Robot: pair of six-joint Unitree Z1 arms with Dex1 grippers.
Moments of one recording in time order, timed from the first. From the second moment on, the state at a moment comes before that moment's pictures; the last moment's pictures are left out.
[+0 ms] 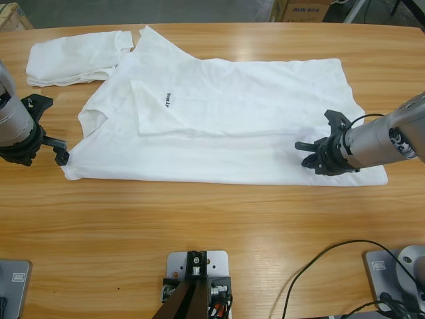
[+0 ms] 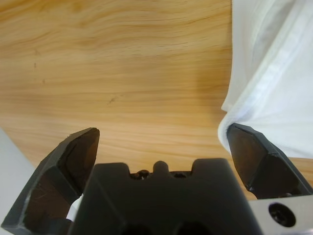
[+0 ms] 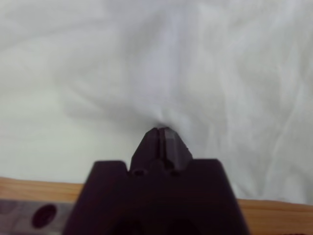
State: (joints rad) arm 0 -0.62 1.85 -1.16 1.07 0.34 -0.60; arm 1 0.57 1.68 -0.56 0.18 0.05 0.83
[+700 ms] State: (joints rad) arm 0 -0.68 1.58 -0.92 0.83 0.00 -0.64; arm 1 0.58 1.67 -0.56 0.18 0.01 0.85
